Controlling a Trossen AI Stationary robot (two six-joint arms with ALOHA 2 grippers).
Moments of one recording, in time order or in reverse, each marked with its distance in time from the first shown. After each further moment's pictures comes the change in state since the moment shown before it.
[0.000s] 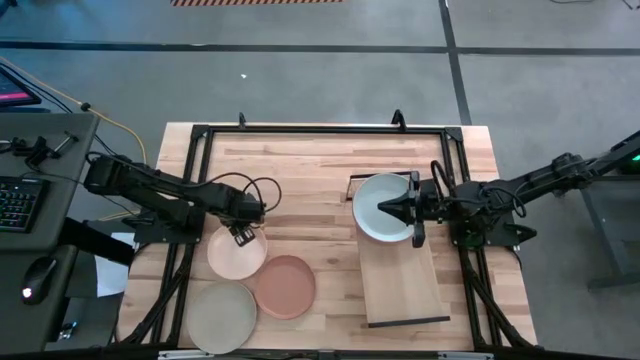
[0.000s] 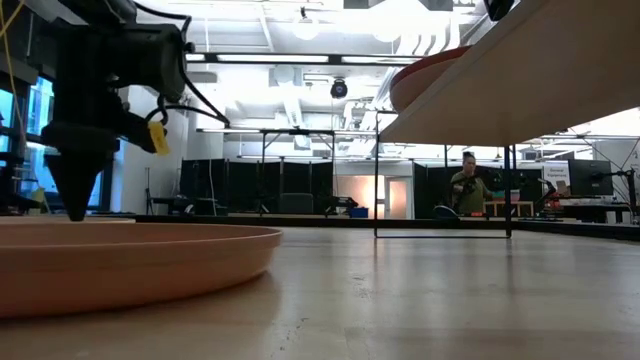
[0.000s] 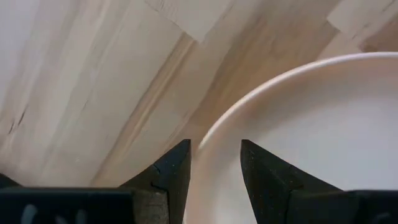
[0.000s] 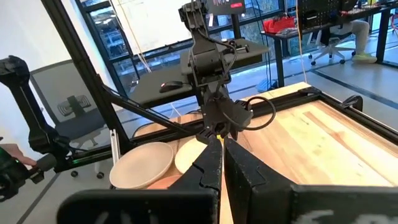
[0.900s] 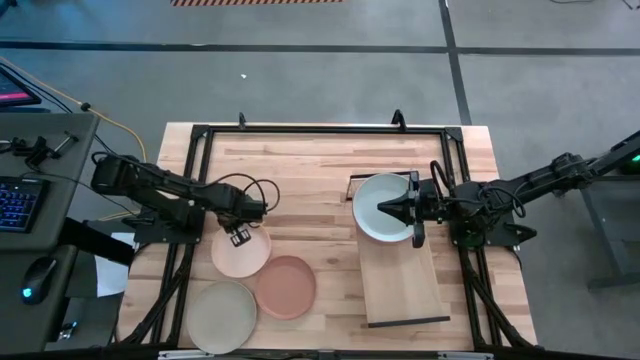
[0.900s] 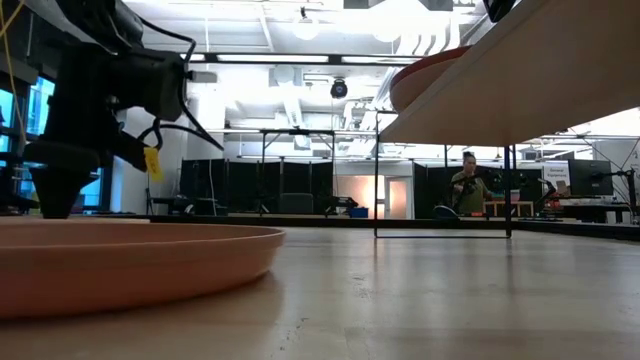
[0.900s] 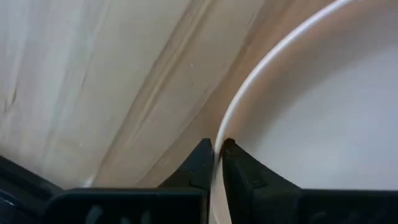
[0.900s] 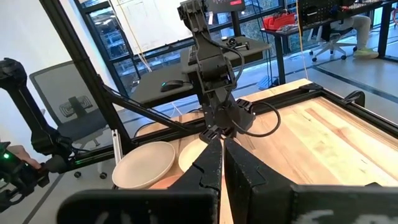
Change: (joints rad) left arm 0.035 0.072 -0.029 -0.017 0.040 0.048; right arm 0.000 0.002 0.000 -0.004 -0.003 0.022
